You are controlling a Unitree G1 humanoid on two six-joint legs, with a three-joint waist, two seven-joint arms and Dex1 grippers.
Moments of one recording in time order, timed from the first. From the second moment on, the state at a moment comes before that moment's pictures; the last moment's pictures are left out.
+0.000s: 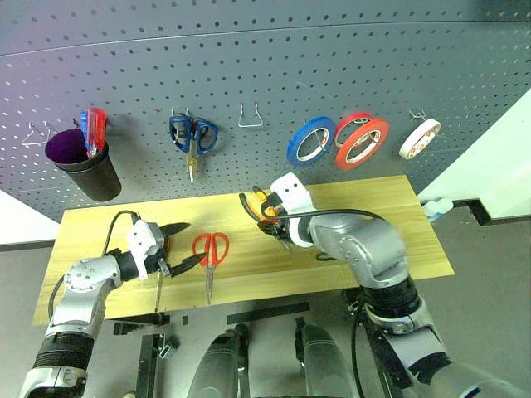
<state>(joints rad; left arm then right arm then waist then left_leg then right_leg) -0.15 0.63 0.09 0.26 -0.36 -0.16 -1.07 -0.63 -0.17 0.22 -0.35 0.26 1.36 0.32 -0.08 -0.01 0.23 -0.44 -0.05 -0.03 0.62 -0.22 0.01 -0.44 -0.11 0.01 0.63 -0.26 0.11</state>
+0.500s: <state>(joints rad) -0.16 0.60 0.22 0.02 -0.57 0.04 -0.99 -0.80 -0.24 -0.02 -0.50 0.44 1.24 0.43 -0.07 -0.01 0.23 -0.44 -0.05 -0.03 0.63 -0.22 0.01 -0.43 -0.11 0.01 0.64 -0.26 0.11</state>
